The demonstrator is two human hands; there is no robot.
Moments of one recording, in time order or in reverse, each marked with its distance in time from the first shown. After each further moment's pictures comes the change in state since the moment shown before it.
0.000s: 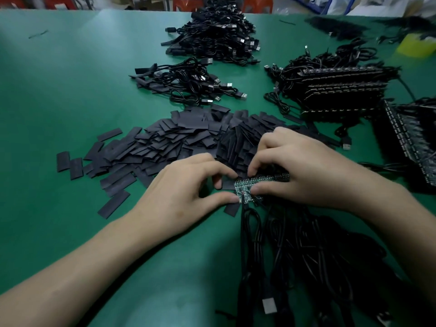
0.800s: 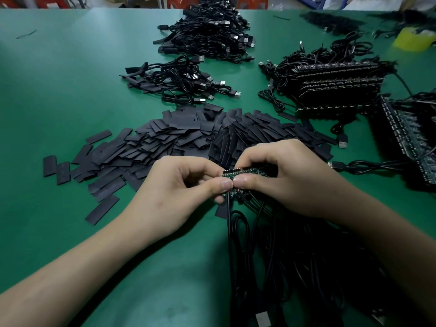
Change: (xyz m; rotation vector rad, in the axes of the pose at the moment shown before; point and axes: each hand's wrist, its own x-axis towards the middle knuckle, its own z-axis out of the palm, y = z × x) left_hand 0.003 0.017 0.000 -0.658 0.005 -0.221; right_hand -0.004 -0.012 0.014 0.501 0.212 -0.035
